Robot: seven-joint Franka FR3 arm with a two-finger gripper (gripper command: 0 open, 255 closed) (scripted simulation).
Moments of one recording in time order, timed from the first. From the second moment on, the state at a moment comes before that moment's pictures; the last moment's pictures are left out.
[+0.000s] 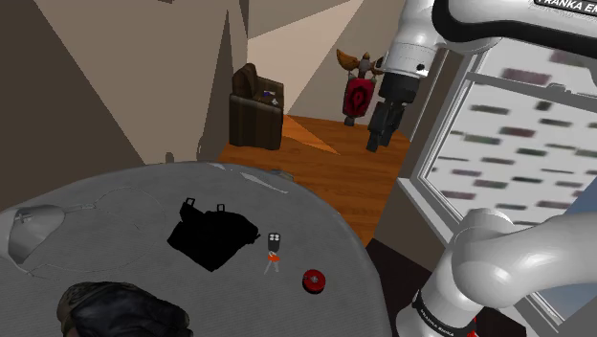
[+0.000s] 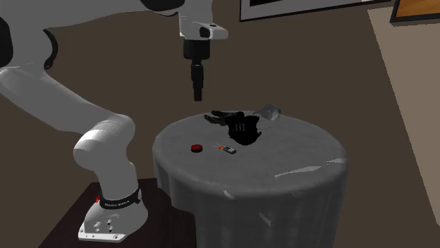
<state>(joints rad) 0.00 -0.83 -0.05 -2.30 0.10 1.45 -0.04</state>
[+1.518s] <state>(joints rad) 0.05 -0.30 0.43 -2.15 0.16 1.83 0.48</state>
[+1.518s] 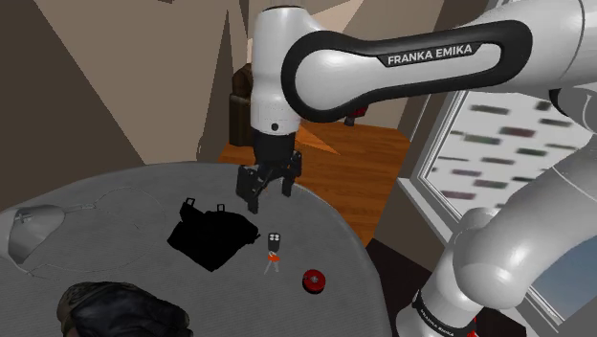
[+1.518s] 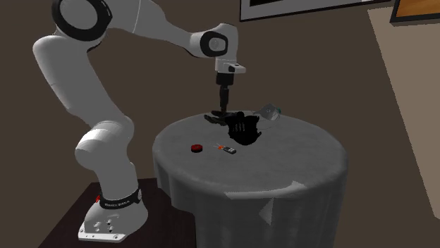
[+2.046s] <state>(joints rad) 0.08 0.03 0.55 -1.95 0.00 1.89 0.73</state>
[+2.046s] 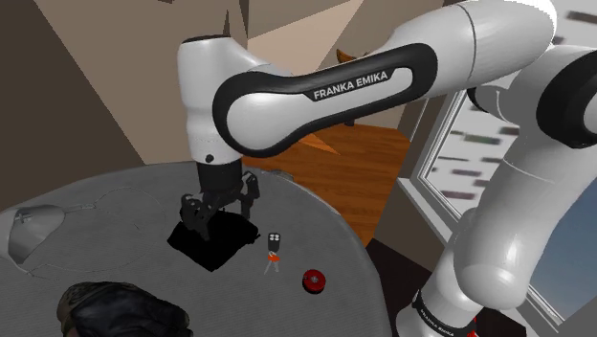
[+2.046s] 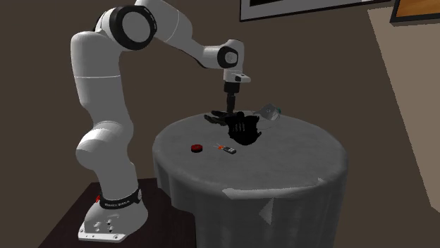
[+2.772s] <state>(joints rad) 0.09 0.11 0.56 -1.98 -0.05 1.98 0.79</state>
